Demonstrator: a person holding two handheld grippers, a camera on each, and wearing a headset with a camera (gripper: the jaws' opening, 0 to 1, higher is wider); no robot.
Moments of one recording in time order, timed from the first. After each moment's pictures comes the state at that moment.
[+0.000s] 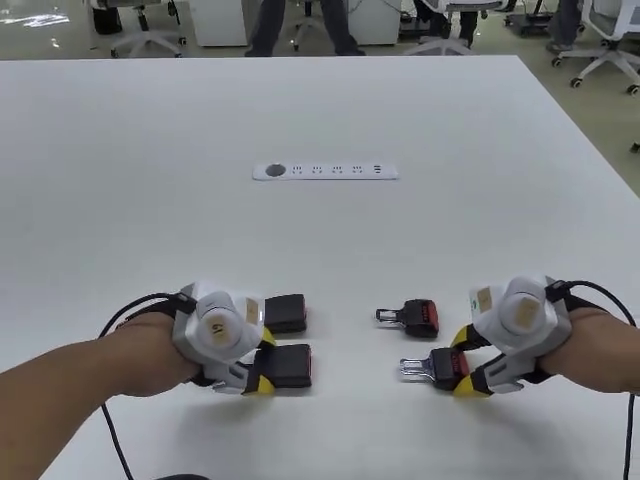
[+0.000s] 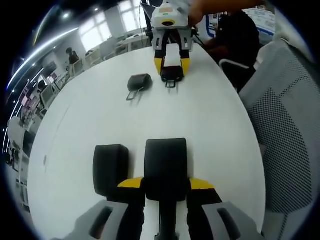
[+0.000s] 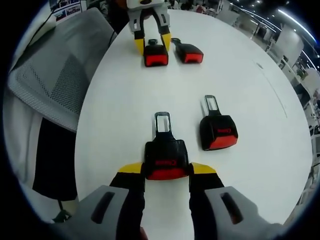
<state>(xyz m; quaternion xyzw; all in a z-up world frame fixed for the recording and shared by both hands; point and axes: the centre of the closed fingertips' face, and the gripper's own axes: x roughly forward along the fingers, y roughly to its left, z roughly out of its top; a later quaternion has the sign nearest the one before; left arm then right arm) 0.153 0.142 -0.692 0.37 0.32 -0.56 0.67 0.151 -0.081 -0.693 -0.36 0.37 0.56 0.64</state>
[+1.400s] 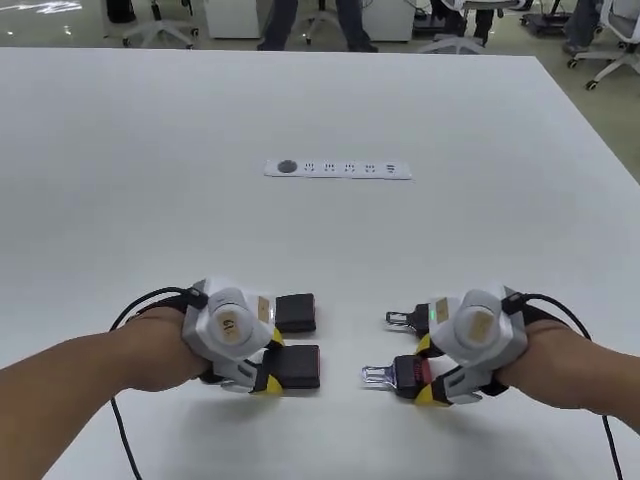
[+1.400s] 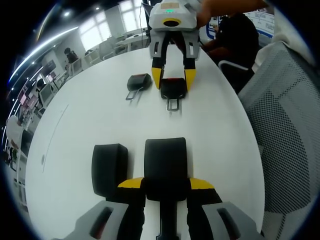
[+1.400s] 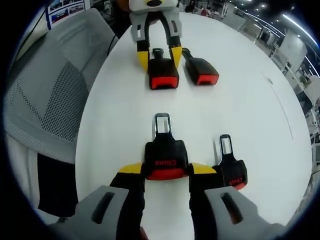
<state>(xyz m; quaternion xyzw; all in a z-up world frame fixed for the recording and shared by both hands) 0.155 0.144 -0.691 0.36 0.33 -0.57 0.66 0.146 -0.008 -0.693 -0.37 0.36 0.57 0.64</state>
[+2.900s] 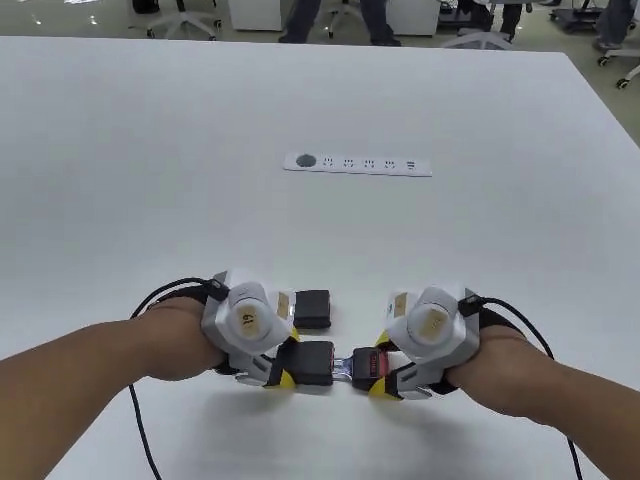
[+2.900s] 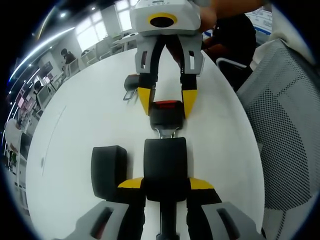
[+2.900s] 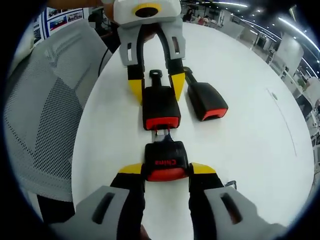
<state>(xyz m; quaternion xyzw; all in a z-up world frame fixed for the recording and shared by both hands) 0.155 0.143 -0.690 0.37 0.33 -0.57 0.66 0.156 0.058 -0.694 -0.34 0.33 0.58 0.66</state>
